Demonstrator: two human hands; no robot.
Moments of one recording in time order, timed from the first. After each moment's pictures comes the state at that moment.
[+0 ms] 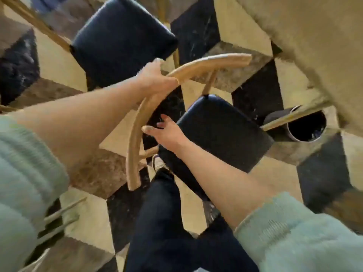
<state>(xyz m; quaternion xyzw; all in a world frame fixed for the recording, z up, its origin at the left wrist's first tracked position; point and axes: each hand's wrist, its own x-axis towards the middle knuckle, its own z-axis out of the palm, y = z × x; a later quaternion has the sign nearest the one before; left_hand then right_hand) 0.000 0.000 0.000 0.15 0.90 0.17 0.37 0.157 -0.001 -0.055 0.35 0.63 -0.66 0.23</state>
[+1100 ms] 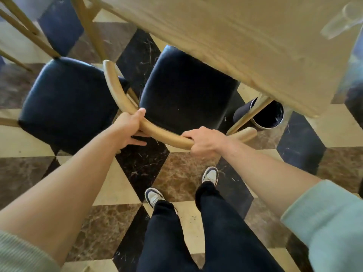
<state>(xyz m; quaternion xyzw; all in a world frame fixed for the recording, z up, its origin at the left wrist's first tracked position) -0.006 0.047 -0.017 -0.08 0.78 0.33 0.53 0.204 0.173 -0.045 0.28 0.83 -0.37 0.32</state>
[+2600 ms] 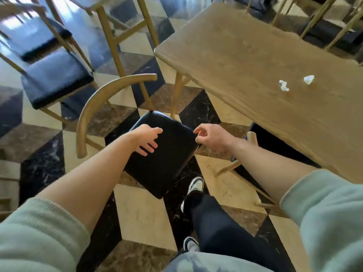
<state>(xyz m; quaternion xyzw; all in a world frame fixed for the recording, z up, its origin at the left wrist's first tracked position) -0.297 -0.072 0.085 0.08 0.85 0.21 0.47 -0.113 0.122 0.069 0.26 0.86 -0.42 0.13</state>
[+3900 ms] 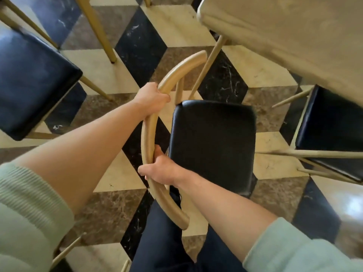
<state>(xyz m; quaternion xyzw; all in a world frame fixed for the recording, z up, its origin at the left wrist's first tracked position) -0.701 -0.044 -0.045 0.27 0.85 0.20 0.41 -0.532 -0.127 -0.060 0.39 0.55 -0.70 0.24</state>
